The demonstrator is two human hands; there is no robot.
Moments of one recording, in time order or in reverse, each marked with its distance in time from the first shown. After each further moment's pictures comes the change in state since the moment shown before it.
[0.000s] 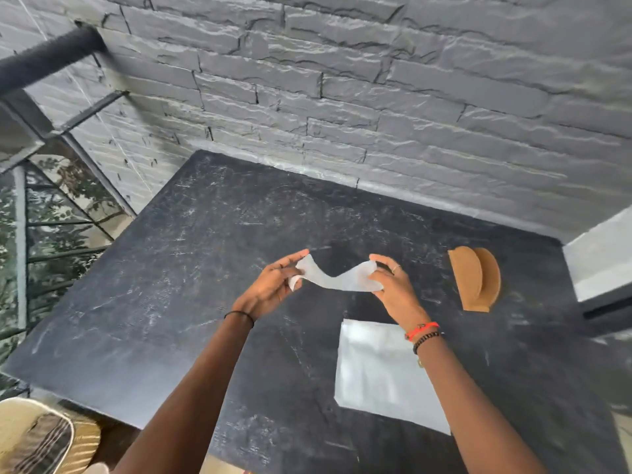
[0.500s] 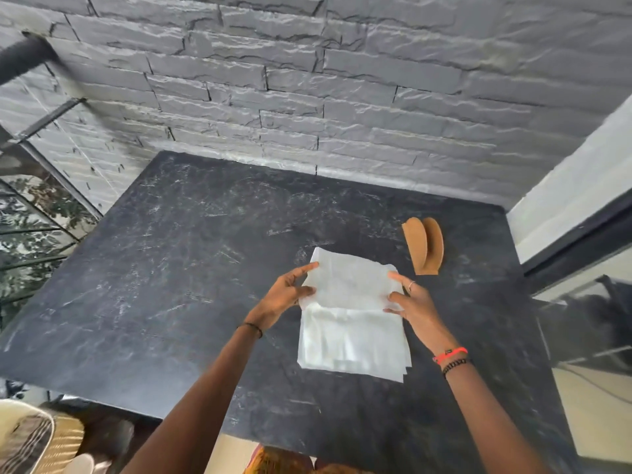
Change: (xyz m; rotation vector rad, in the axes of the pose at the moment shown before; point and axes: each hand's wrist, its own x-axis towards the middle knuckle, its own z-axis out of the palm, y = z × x) left_hand -0.042 -0.069 0.090 0.447 -0.110 0.023; right_hand -0.080 0.031 -0.138 -0.158 0.045 0.008
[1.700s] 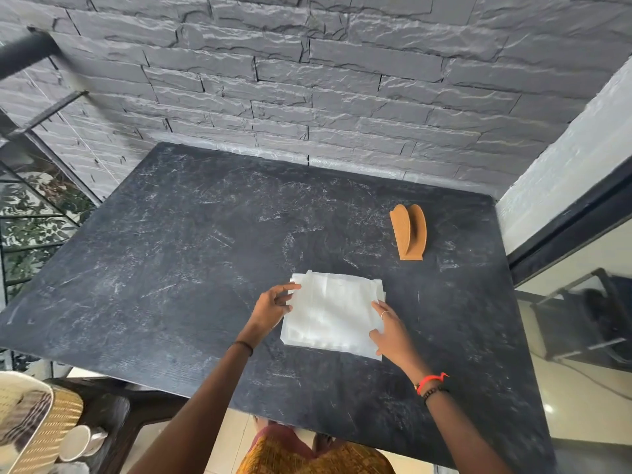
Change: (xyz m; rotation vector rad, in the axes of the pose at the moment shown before) left_hand -0.026 -0.070 0.024 0.194 0.215 0.049; right_hand -0.059 0.061 -0.011 -0.701 -0.097 -0.026
